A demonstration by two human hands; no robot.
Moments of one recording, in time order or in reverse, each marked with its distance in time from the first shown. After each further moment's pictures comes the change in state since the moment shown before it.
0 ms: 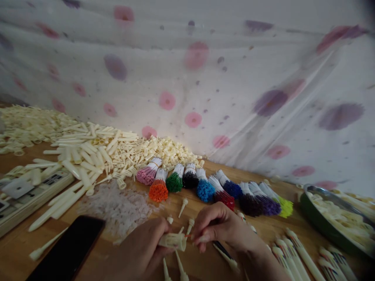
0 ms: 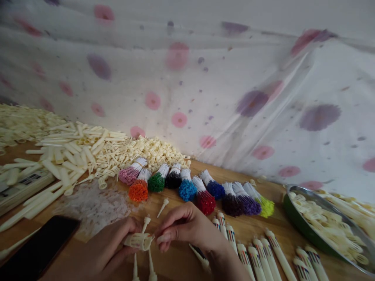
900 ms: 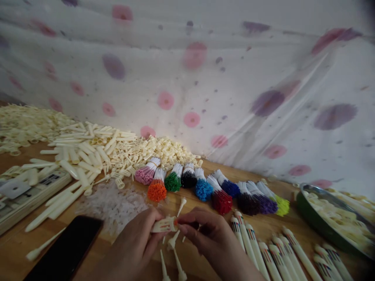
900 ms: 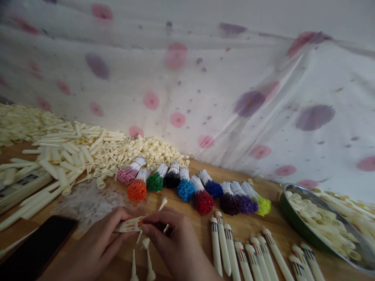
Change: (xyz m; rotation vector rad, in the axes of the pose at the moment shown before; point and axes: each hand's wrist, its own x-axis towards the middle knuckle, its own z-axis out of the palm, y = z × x) left_hand 0.000 -0.014 0.008 0.073 0.254 0.071; right_hand 0.000 0.004 0.052 -0.649 0.504 -0.090
